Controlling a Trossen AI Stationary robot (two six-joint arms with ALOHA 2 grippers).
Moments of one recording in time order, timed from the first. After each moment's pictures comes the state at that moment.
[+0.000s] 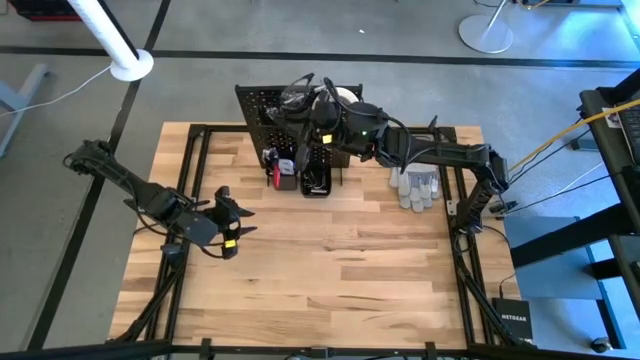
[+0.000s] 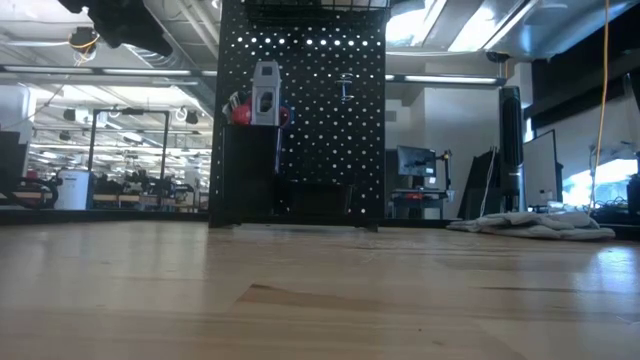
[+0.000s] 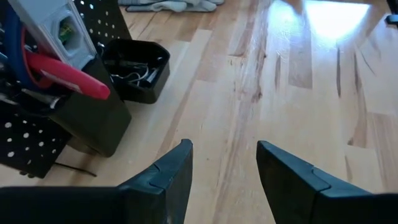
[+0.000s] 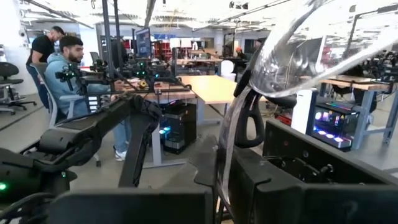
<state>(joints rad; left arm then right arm) -0.54 0.94 0.79 -0.63 -0.65 -0.52 -0.13 1.77 1.79 0.09 0.14 -0.01</state>
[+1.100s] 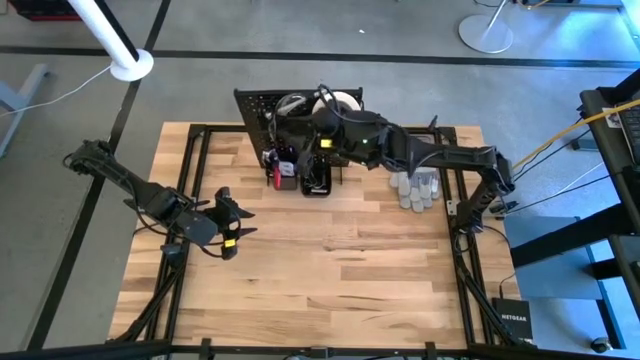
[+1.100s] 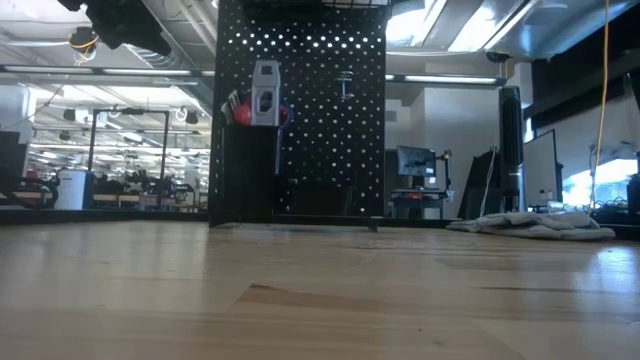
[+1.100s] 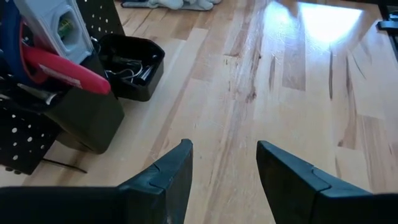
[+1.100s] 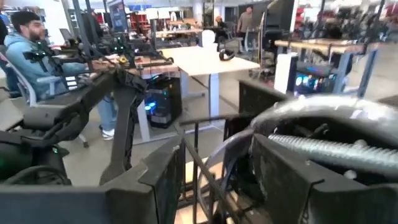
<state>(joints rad) -0.54 0.93 0.79 -0.63 -0.63 -0.54 -0.08 1.73 1.78 -0.07 0.25 0.08</state>
